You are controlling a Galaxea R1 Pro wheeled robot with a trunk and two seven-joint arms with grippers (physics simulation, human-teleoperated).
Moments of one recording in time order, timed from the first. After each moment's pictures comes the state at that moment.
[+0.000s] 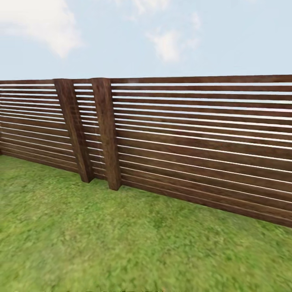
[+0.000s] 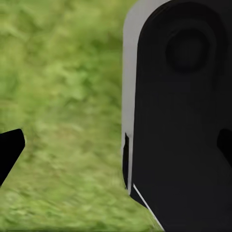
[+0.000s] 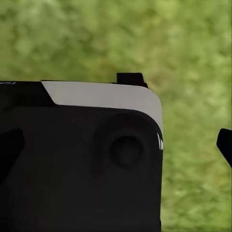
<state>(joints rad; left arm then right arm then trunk) 0.01 0.09 0.01 -0.07 0.00 -0.02 0.00 -0.12 0.00 0.00 -0.07 0.00 -0.03 0.00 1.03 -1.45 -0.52</state>
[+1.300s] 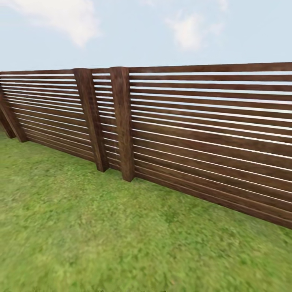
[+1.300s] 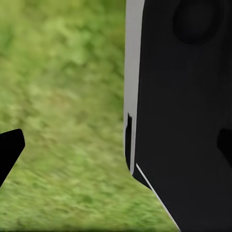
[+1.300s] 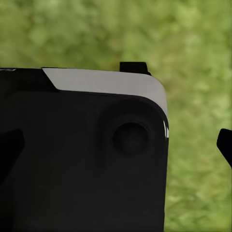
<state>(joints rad) 0.01 0.09 0.01 -0.07 0.00 -0.02 0.00 -0.12 0.01 0.00 -0.06 0.00 -0.07 -0.01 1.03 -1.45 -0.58</state>
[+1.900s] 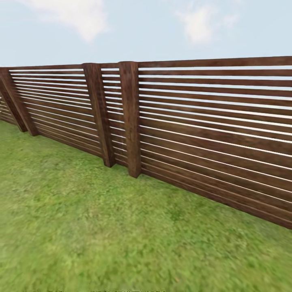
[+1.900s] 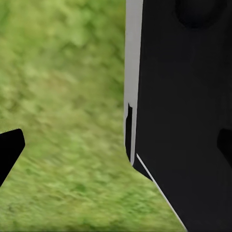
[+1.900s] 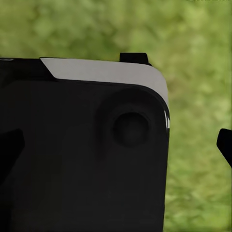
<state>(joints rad) 0.01 0.09 0.01 -0.07 0.00 -0.02 0.00 -0.12 0.01 0.00 -0.06 0.00 -0.07 -0.01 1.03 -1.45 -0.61</state>
